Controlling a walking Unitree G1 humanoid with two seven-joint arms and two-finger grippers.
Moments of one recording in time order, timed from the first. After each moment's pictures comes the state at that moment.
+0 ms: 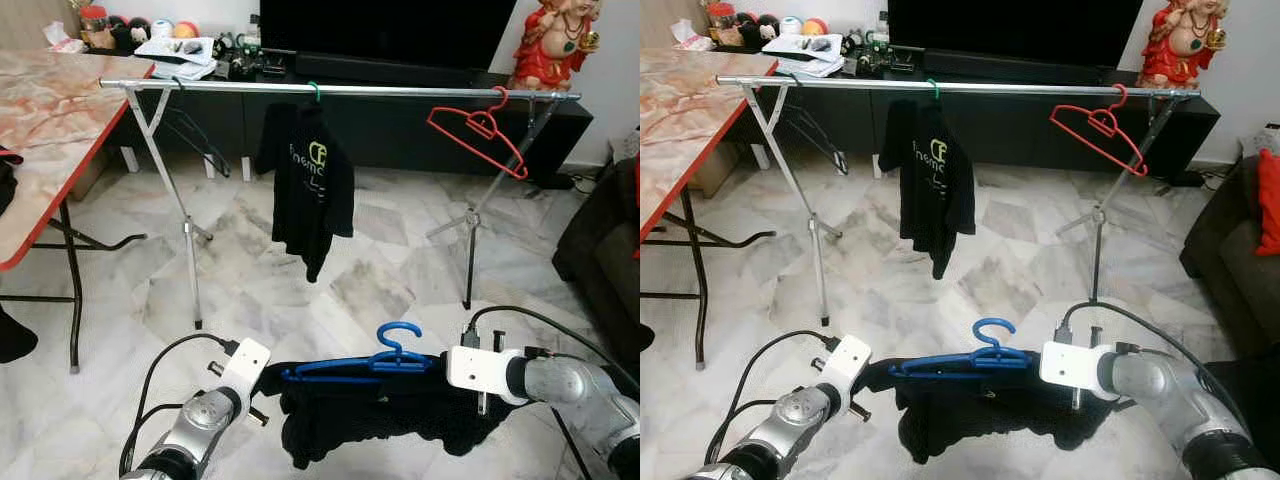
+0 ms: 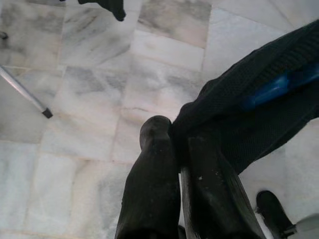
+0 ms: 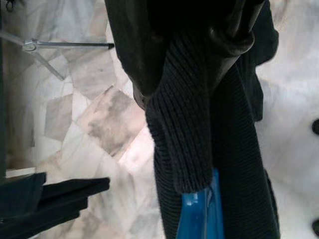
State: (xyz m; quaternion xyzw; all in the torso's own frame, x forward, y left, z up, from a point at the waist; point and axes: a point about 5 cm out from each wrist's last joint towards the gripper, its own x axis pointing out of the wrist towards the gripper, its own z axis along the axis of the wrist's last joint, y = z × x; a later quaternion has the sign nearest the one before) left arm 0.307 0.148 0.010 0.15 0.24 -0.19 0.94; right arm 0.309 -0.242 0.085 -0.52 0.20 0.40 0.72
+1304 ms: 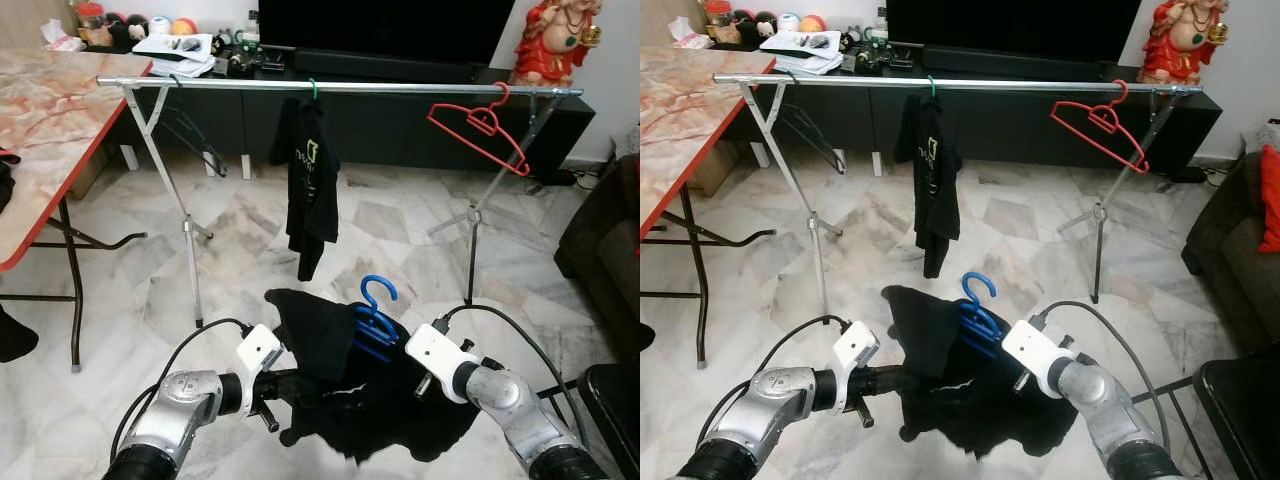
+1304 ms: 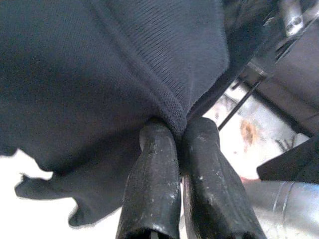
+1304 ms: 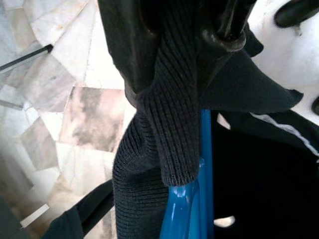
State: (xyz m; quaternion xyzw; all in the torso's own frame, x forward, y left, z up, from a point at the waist) left arm 0.296 0.125 0.071 0.02 0.18 -0.49 0.85; right arm 0.320 -0.185 0.054 -0.33 0.21 0.30 0.87
